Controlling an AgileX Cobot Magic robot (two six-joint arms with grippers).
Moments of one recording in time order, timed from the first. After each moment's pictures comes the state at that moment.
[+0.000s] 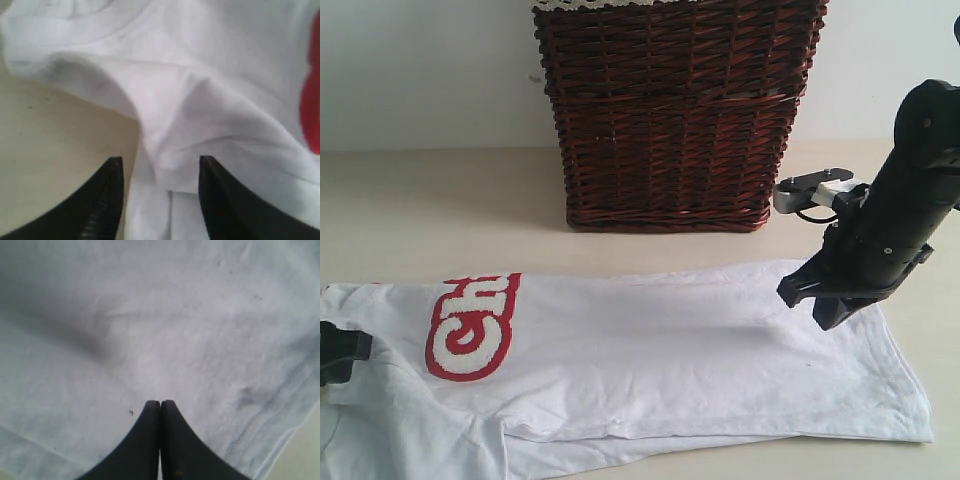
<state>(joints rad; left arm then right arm) -0.11 1.46 -0.52 -0.08 0.30 -0.05 0.21 1.83 -1.04 0.20 0.79 -0.33</state>
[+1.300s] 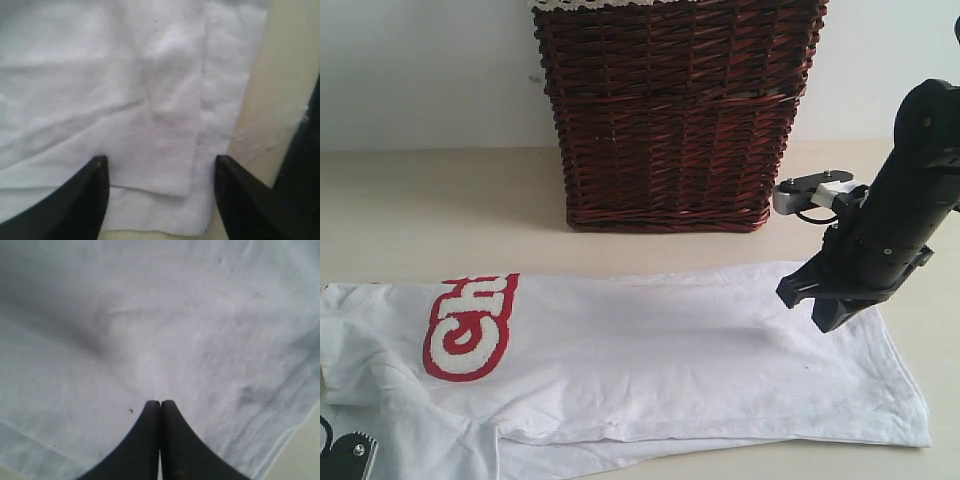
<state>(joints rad) -0.46 1.40 -0.33 0.06 0.70 0.98 0.21 1.83 -1.04 0.21 0.81 -0.33</state>
